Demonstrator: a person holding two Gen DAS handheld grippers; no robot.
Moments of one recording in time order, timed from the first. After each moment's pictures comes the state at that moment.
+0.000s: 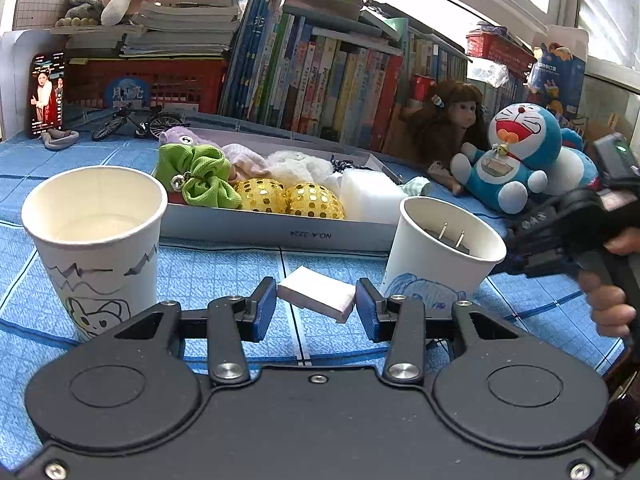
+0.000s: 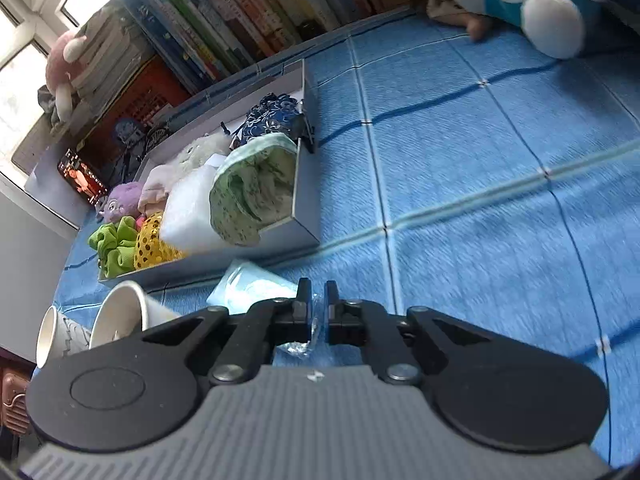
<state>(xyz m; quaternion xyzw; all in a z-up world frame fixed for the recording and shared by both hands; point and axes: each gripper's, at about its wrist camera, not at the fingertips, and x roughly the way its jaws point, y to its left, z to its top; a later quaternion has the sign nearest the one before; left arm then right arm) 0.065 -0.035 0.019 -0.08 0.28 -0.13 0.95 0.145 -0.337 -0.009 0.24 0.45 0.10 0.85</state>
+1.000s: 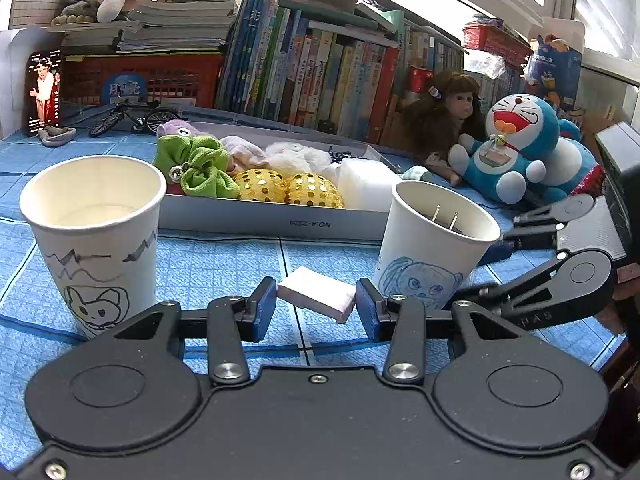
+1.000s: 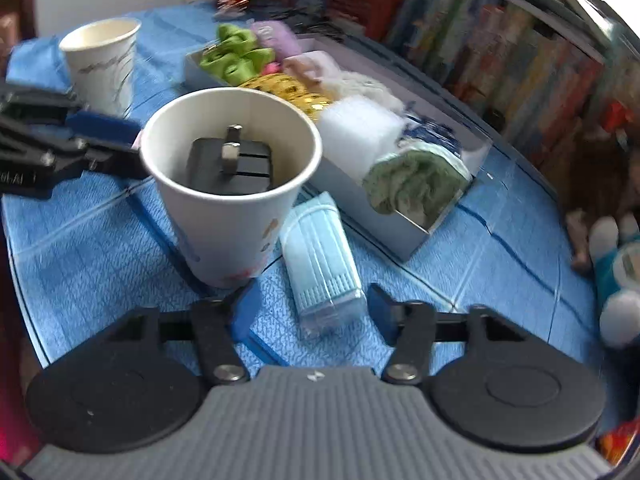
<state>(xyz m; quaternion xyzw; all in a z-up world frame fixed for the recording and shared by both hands) 0.062 -0.035 0.013 -0.07 0.28 -0.14 0.95 0.108 -0.242 0.001 -0.20 0.38 0.25 0.87</state>
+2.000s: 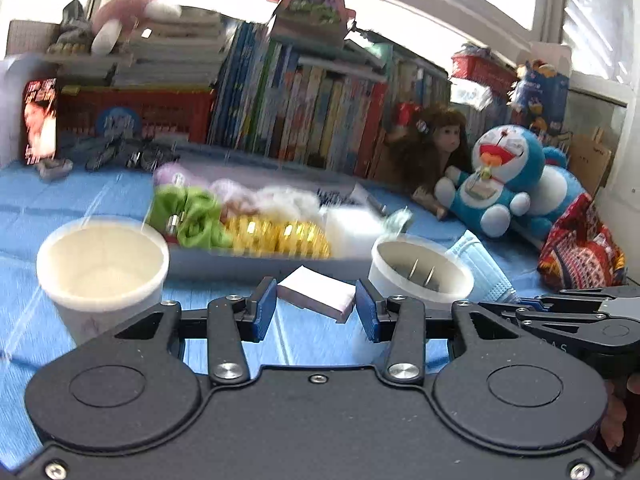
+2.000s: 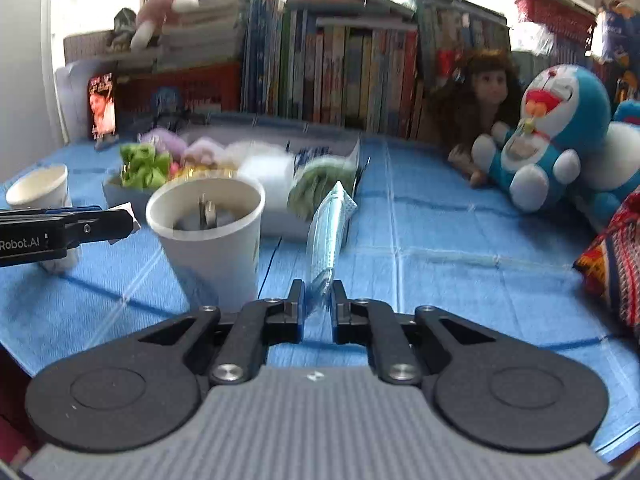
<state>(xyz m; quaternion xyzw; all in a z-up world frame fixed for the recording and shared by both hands) 0.061 -0.029 0.053 -0.07 0.24 -0.15 0.96 0.043 -0.250 0.034 -0.03 0.29 0.06 0.95</state>
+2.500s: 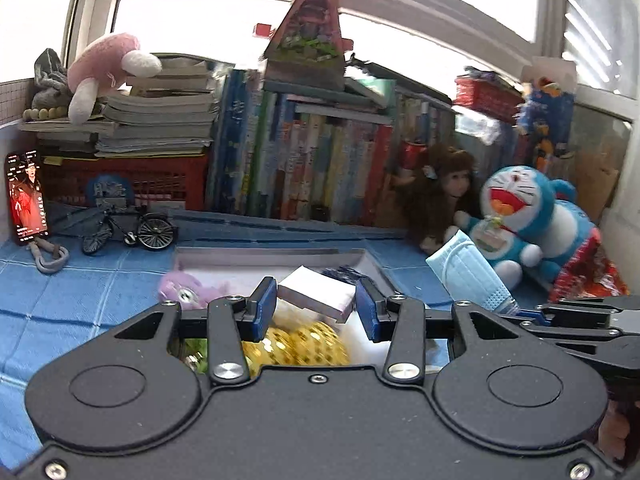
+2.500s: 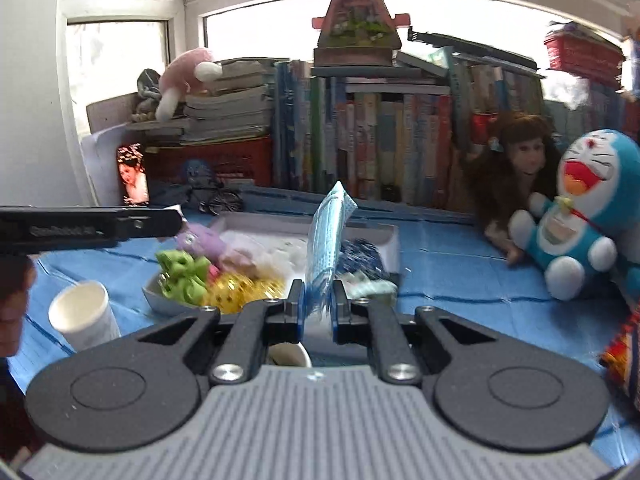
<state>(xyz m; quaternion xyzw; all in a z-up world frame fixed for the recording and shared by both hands) 0.148 -0.020 0.143 -0.05 0.25 -0.15 0.96 0.107 -0.238 0.102 0.02 0.27 0.13 0.95</state>
